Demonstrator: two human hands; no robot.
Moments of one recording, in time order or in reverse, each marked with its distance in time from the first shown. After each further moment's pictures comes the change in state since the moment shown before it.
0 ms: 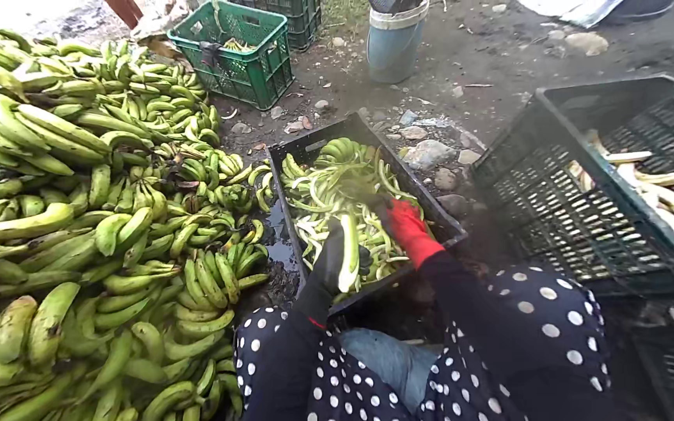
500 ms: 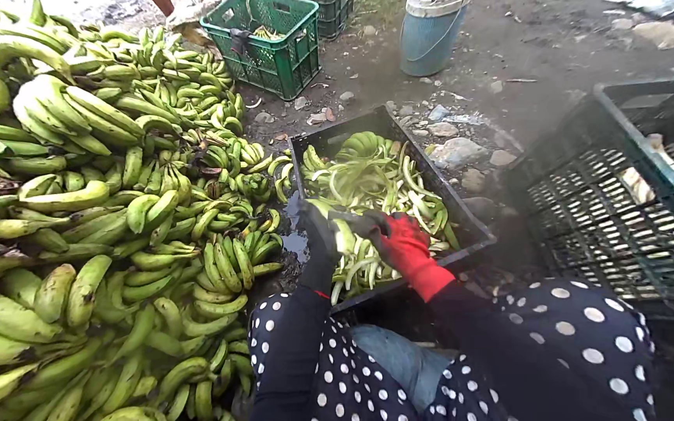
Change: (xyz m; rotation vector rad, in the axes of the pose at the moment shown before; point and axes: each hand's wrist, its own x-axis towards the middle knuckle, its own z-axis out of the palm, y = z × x) left_hand 0.013 0.010 -0.036 0.239 0.535 0.293; right_hand -0.050 -0.030 0.016 -0.099 -0.092 -0.176
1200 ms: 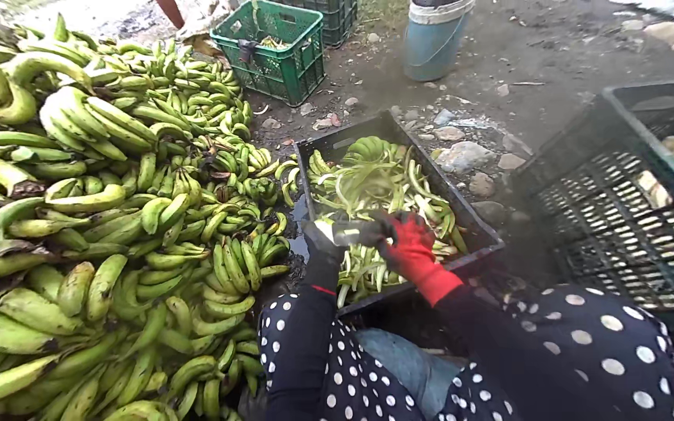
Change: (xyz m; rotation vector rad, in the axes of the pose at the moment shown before) left_hand 0.001 0.005 -0.003 -0.341 0.024 -0.017; right_hand 0.002 0.011 0.012 0.034 0.131 -0.153
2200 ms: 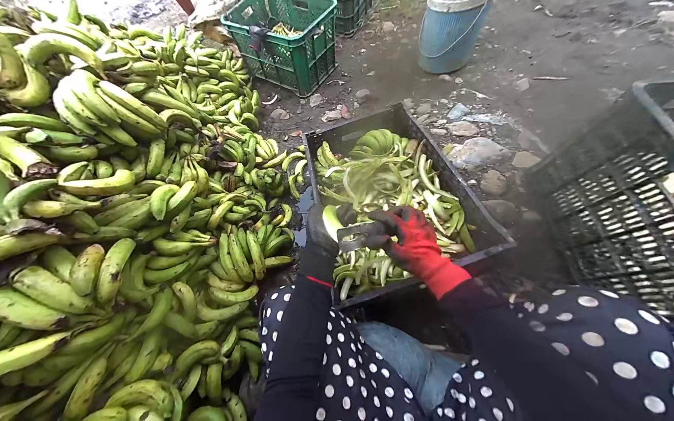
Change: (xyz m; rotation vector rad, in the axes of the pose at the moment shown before) left_hand -0.002 0.016 -0.013 -0.062 -0.133 -0.086; right_hand 0.006 0.015 0.012 0.037 -0.047 -0.197
